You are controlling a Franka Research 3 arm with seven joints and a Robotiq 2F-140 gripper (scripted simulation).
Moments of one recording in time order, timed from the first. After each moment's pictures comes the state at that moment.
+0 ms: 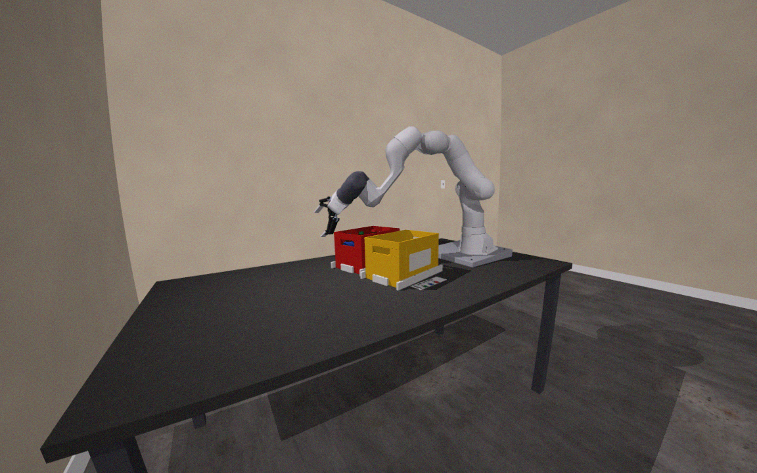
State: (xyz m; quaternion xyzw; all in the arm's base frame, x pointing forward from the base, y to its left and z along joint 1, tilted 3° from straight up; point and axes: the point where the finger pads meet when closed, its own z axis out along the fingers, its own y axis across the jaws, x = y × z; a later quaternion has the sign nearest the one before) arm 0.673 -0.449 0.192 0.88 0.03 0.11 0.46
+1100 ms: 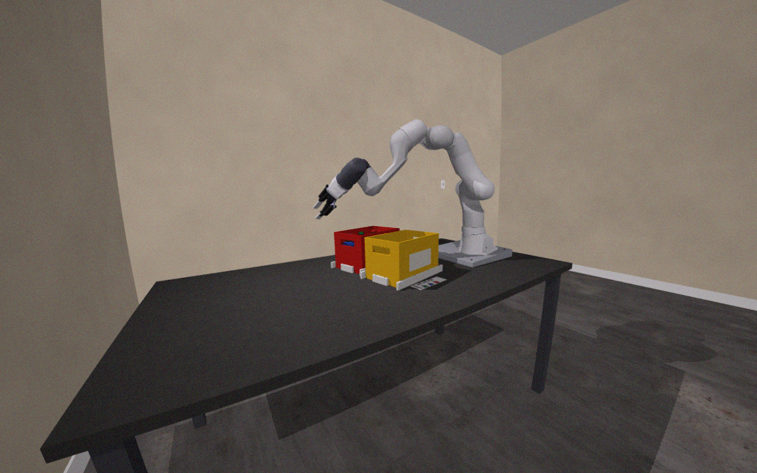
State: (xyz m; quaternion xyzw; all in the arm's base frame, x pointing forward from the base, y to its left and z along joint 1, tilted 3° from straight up) arm 0.673 -0.448 0.261 0.88 0.01 0.13 0.46
